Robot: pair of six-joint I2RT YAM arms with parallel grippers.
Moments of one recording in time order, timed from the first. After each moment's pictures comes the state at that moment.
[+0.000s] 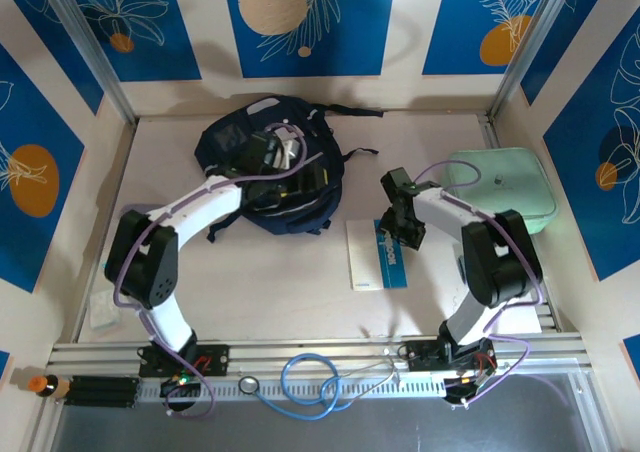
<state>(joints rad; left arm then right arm) -0.55 1.74 1.28 -0.29 0.38 -0.59 0.35 1.62 0.99 -0.76 0.07 0.82</state>
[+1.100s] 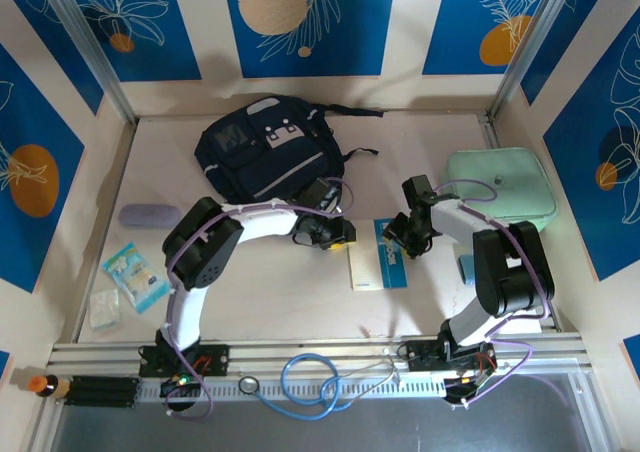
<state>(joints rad) -0.78 2.04 1.31 -0.28 0.45 -0.86 0.22 1.58 0.85 -0.63 -0.20 0.87</state>
